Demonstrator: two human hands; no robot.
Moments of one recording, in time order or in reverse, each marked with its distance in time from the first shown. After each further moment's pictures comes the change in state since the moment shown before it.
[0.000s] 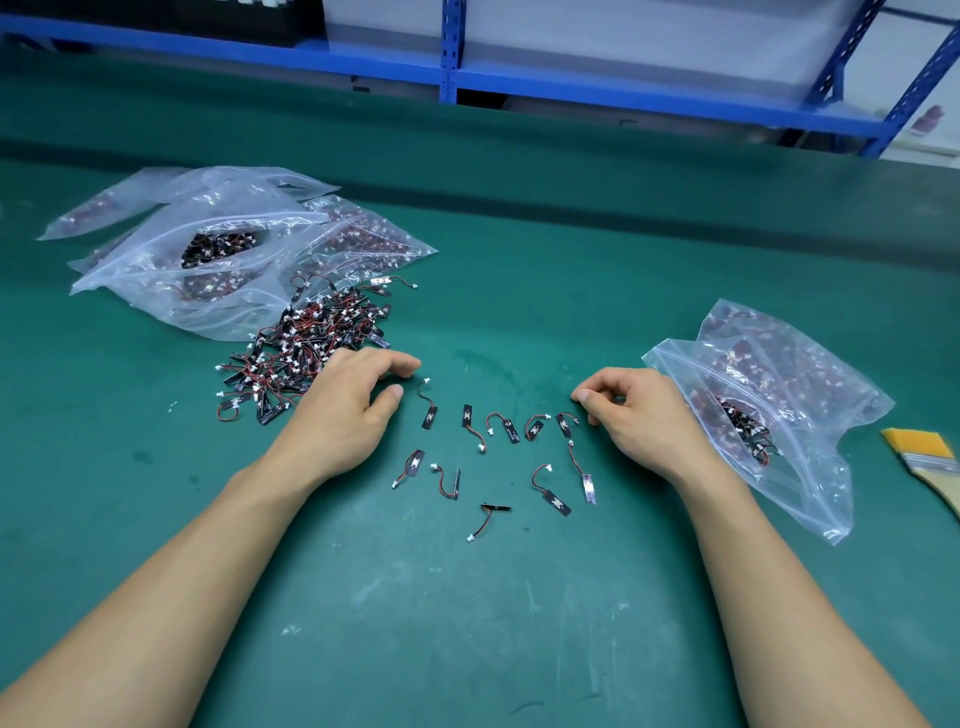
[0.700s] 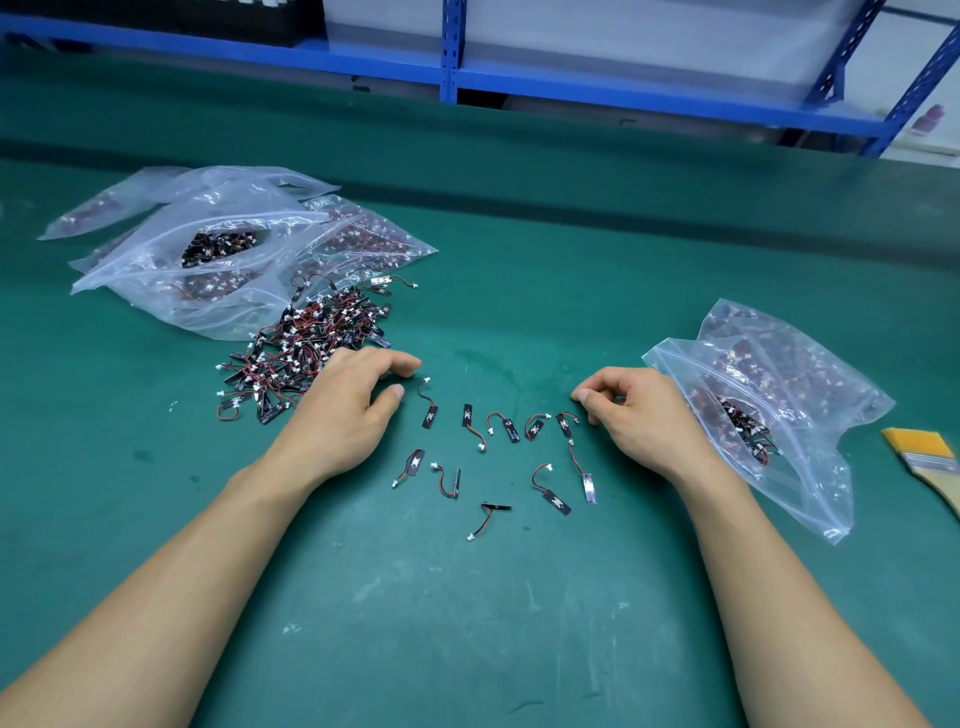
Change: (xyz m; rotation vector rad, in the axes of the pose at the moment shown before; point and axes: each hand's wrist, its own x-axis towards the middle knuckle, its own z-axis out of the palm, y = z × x) left_hand 0.000 -0.002 0.001 0.002 0.002 0.003; right_hand 0.001 0.001 0.001 -0.003 0.002 -0.006
